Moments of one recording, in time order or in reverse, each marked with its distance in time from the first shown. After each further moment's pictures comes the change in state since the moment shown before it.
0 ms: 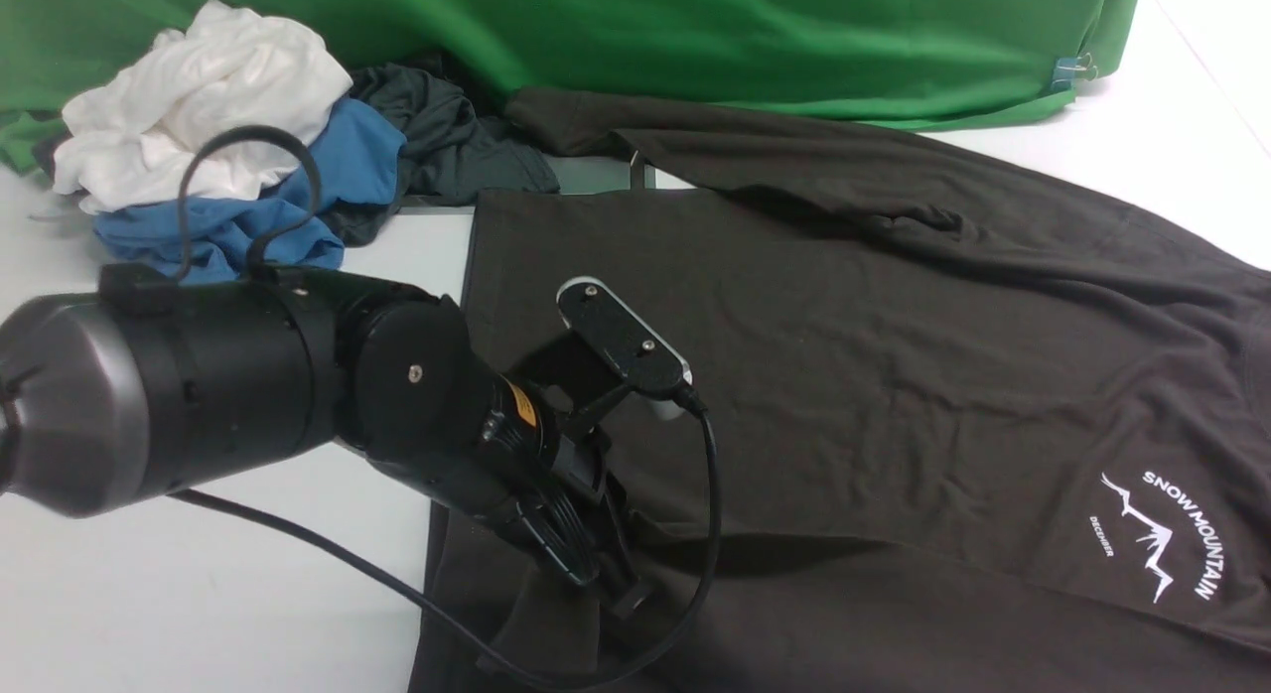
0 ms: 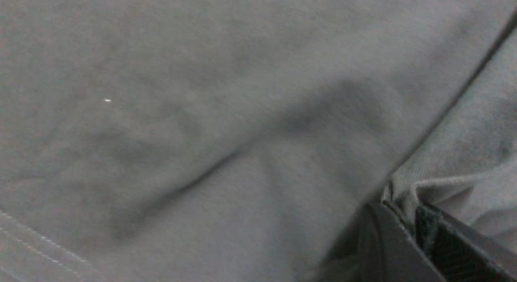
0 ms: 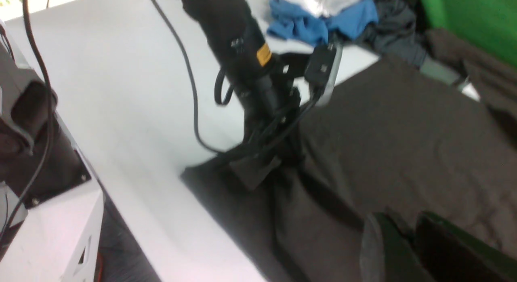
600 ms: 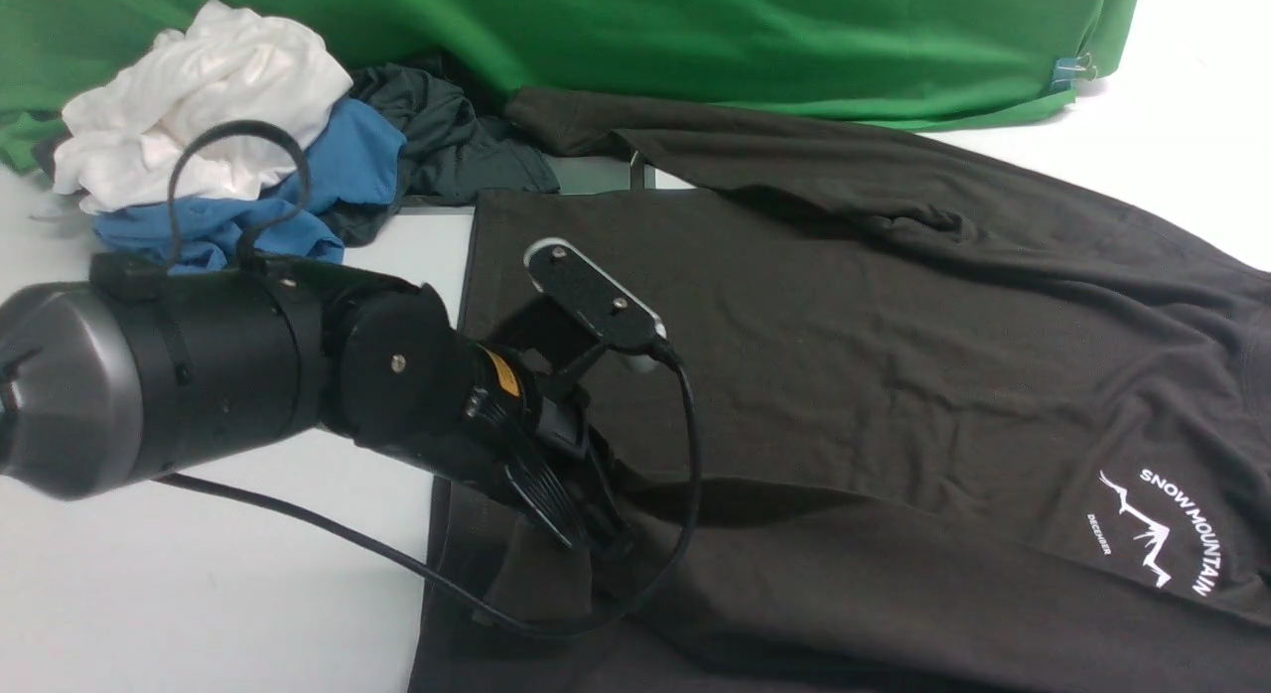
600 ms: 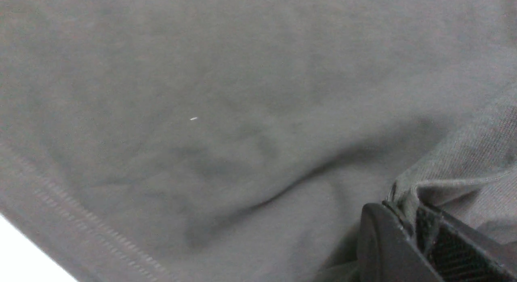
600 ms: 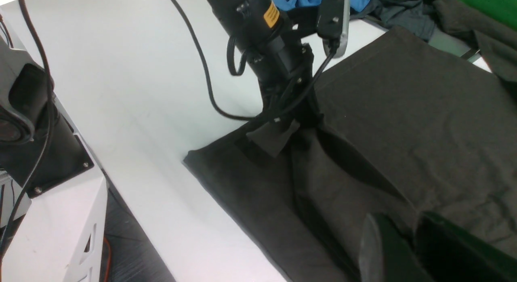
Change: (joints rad) right arm 0.000 0.000 0.020 0.004 0.004 0.010; left arm 0.066 0.002 0.000 0.038 -0.076 -0.041
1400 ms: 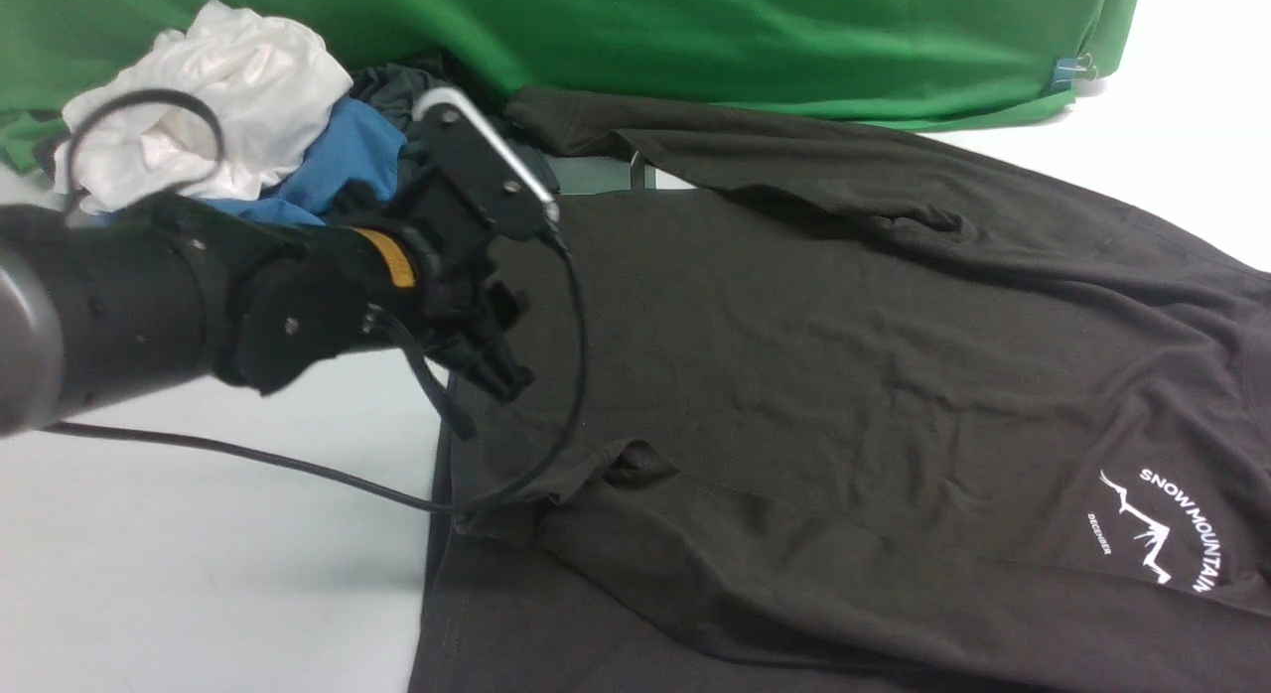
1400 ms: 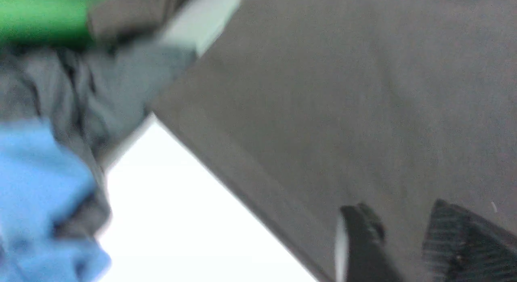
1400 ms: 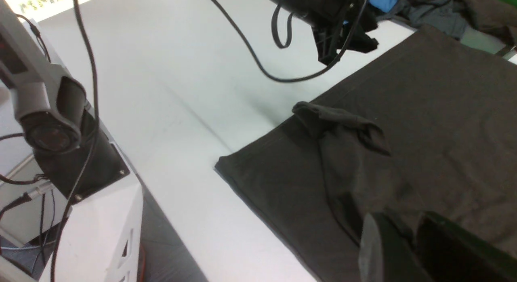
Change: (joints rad) right arm 0.000 0.000 0.000 0.078 0.000 0.001; left arm 0.179 0.004 -0.017 0.295 -0.275 -0.015
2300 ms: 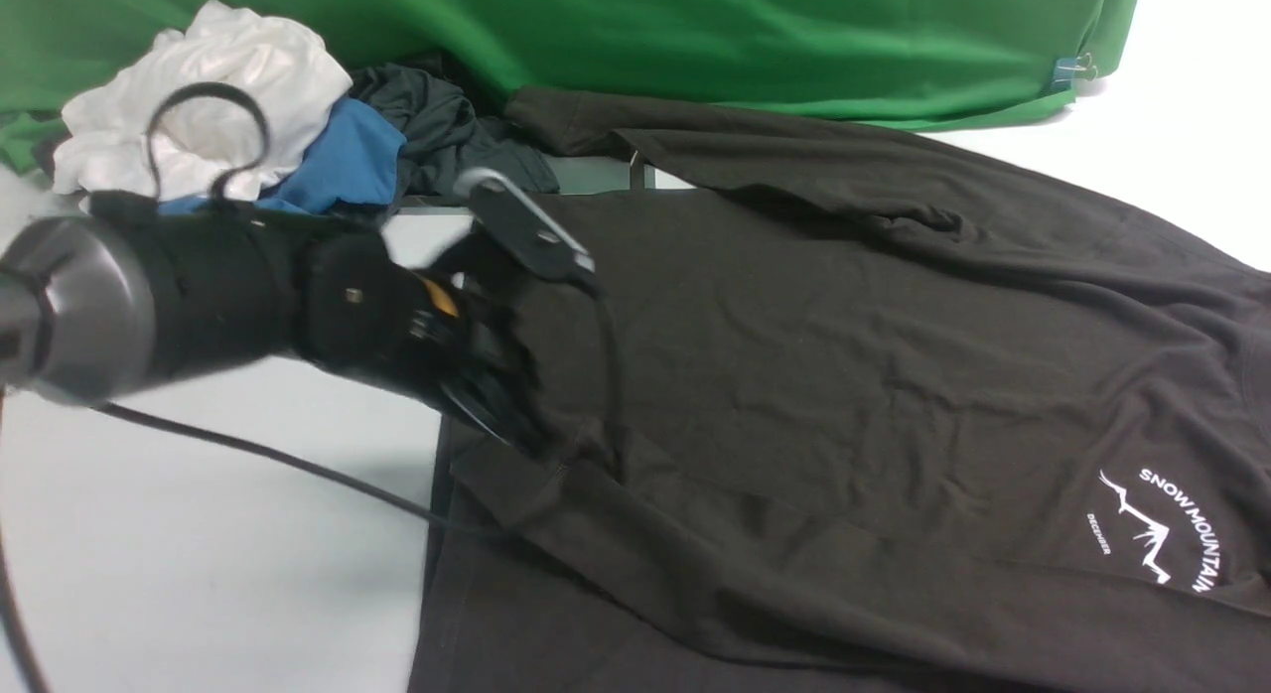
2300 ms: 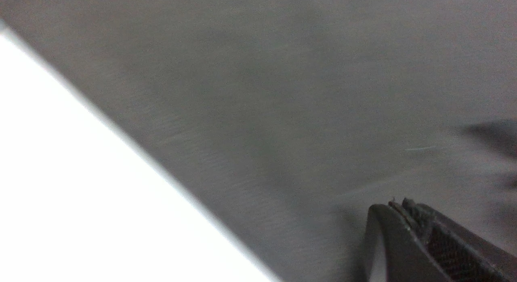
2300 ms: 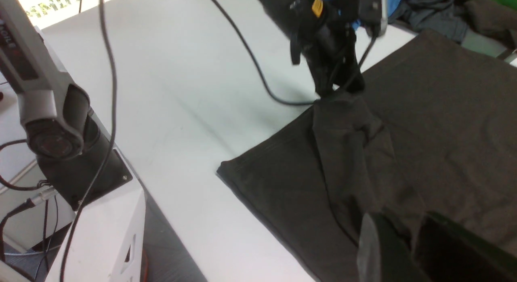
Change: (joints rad) right arm 0.000 0.000 0.000 0.003 -0.009 0.013; left arm 0.039 0.128 -0.055 -0.188 0.138 0.122
